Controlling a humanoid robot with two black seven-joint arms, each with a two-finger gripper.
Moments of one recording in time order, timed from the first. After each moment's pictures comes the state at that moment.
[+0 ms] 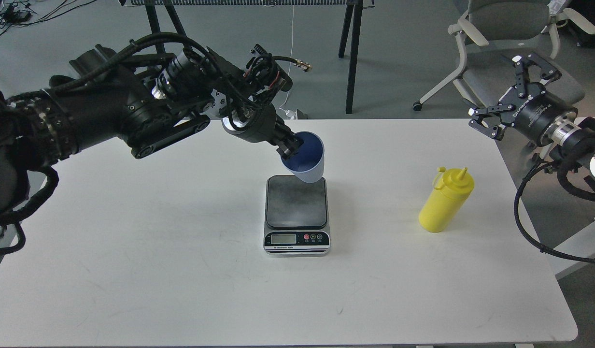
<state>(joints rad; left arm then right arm) -1.45 0.15 0.15 -0.79 1.74 -0.49 -0.49 0.75 -0.59 0.78 0.74 0.22 0.49 -0.16</state>
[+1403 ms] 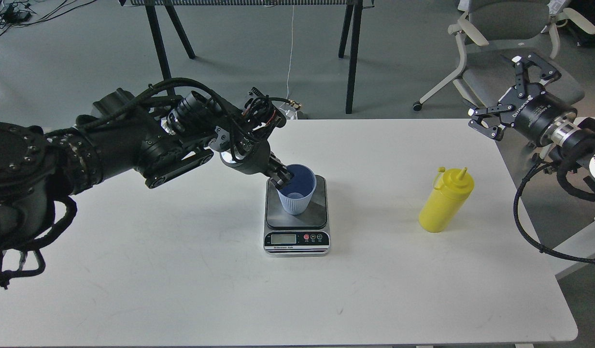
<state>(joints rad) -1.34 0.09 0.19 -0.69 1.72 -0.49 -0.49 0.75 -0.59 0.79 0.74 0.22 0.49 -0.15</state>
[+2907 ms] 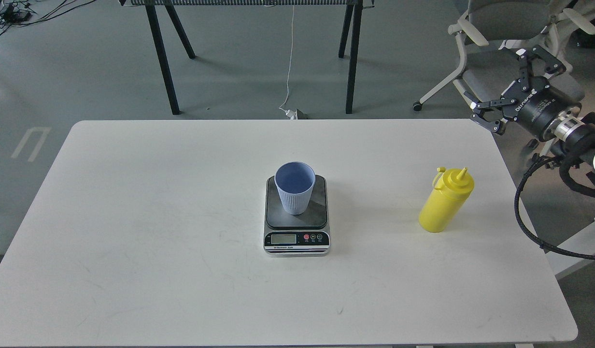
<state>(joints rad) -1.50 0.74 -0.17 -0.69 0.77 -0.49 -0.49 0.75 -0.60 0.81 0.77 0.22 0.49 -0.16</state>
